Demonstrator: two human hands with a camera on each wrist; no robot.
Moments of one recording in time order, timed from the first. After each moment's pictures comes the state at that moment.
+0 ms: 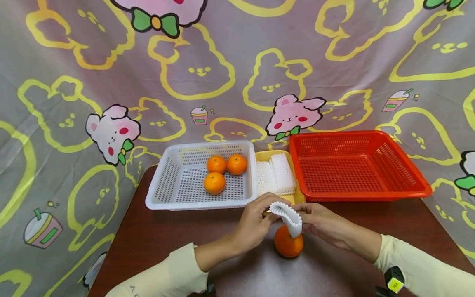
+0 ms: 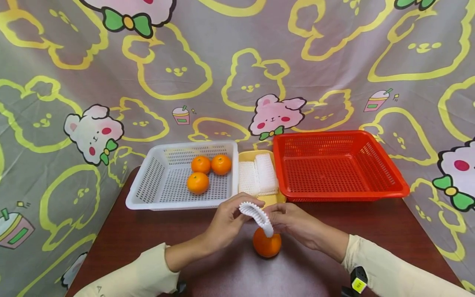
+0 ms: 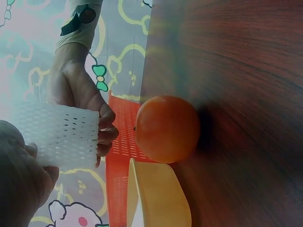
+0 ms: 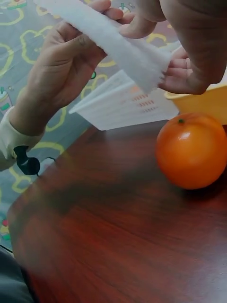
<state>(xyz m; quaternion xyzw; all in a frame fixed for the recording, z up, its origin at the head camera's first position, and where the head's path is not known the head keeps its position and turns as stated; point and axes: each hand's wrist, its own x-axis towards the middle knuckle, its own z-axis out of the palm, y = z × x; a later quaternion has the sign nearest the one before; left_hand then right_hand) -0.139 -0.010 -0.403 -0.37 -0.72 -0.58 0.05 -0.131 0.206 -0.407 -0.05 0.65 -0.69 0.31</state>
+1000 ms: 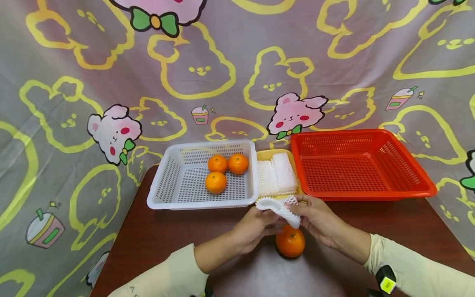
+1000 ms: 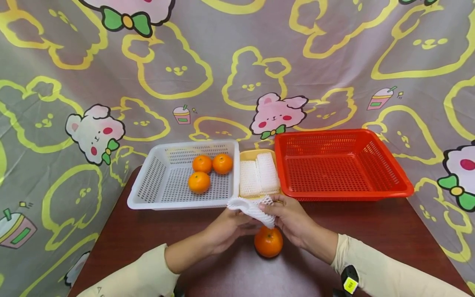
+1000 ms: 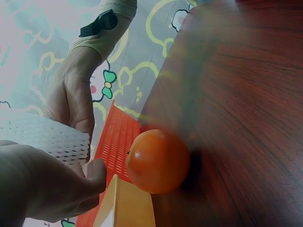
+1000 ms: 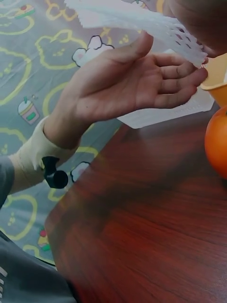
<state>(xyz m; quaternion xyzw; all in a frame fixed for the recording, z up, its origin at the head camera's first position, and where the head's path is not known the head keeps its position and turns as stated) -0.138 -0.009 -0.422 -0.08 -0.56 -0.77 -0.30 -0.135 0.180 -0.401 0.05 0.60 -0.77 0.22</state>
